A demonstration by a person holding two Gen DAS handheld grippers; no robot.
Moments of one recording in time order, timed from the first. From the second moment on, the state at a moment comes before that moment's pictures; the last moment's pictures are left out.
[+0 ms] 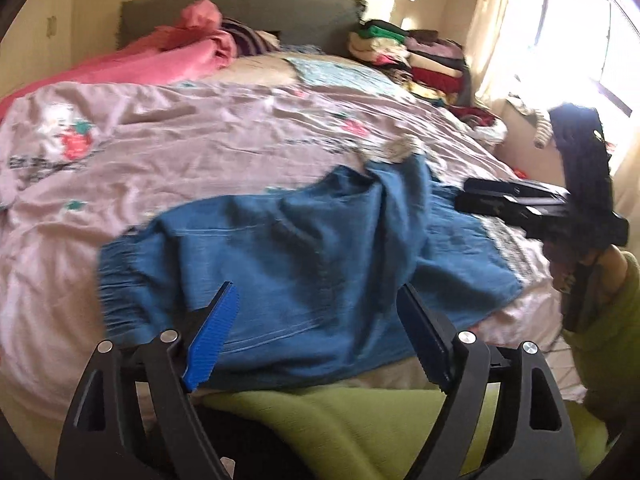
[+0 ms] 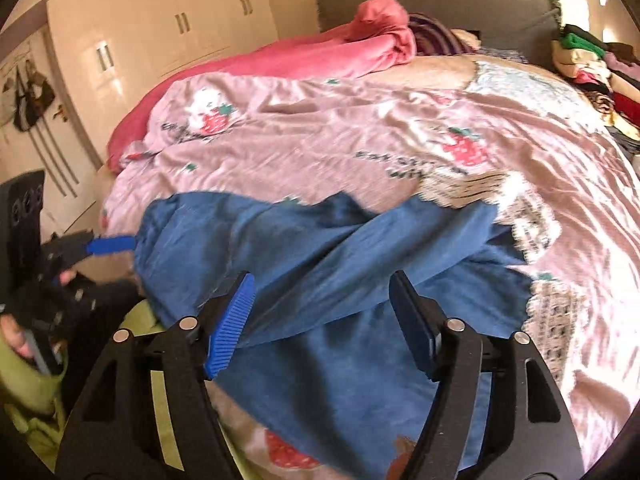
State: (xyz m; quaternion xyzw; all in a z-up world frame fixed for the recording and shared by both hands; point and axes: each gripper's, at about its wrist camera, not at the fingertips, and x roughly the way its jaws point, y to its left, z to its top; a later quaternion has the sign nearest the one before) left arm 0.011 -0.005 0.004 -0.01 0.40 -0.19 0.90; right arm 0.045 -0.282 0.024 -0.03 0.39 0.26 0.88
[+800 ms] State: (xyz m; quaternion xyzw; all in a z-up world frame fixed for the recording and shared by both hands) left arm 0.102 -0.099 -0.067 -0.10 0.48 -0.31 0.81; right arm 0.237 -0.257 -0.022 -0.06 0.49 0.13 0.86
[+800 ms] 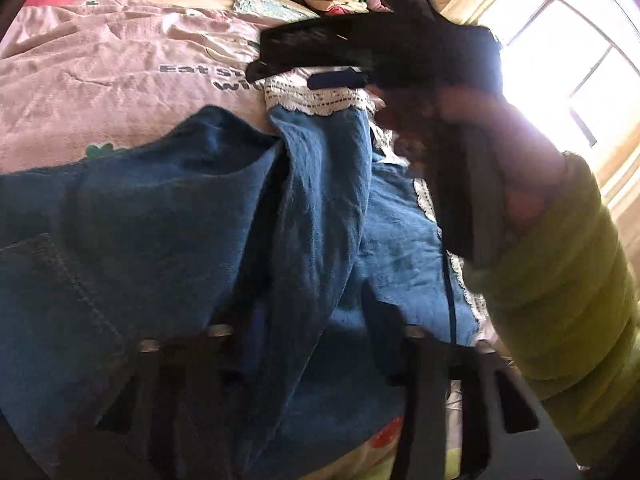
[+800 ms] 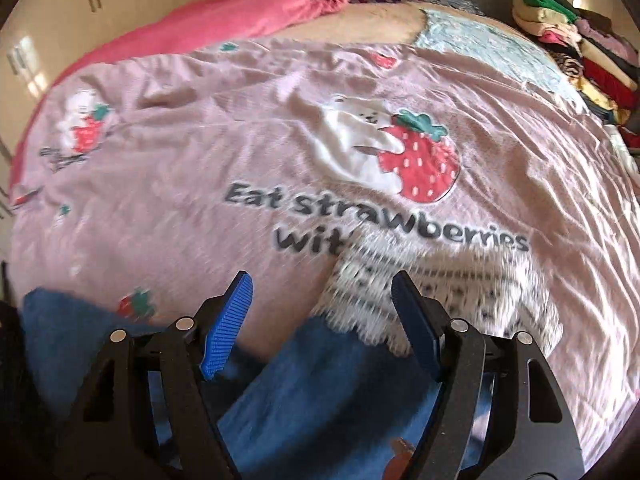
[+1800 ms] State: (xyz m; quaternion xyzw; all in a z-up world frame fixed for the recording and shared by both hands) left arm 0.084 -0.113 -0.066 -0.04 0.45 -0.31 0.84; right arm 0.129 -0.412 0.040 0.10 0.41 0.10 0.90
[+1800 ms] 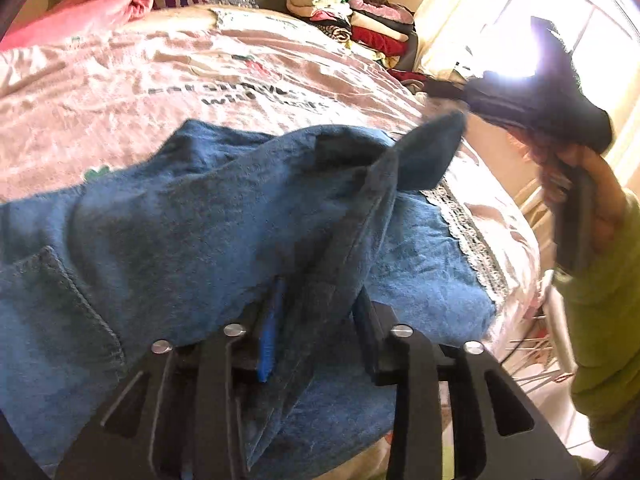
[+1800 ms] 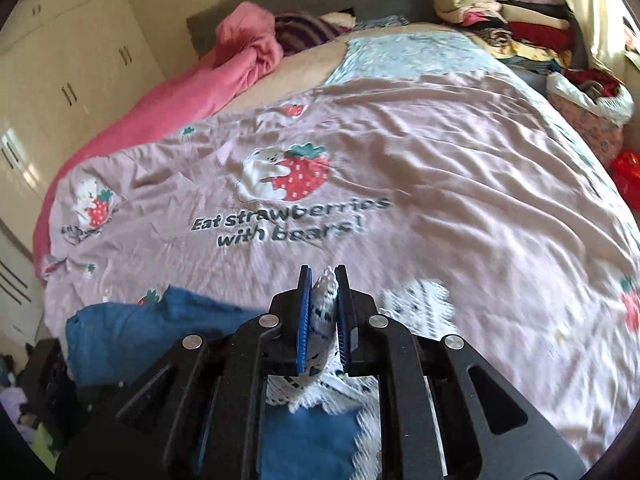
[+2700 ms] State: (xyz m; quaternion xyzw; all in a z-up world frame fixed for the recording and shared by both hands) left arm 0.035 -0.110 -0.050 0.11 0.44 -0.30 0.84; right arm -0.004 -0.449 -0.025 0.14 0.45 0.12 0.87
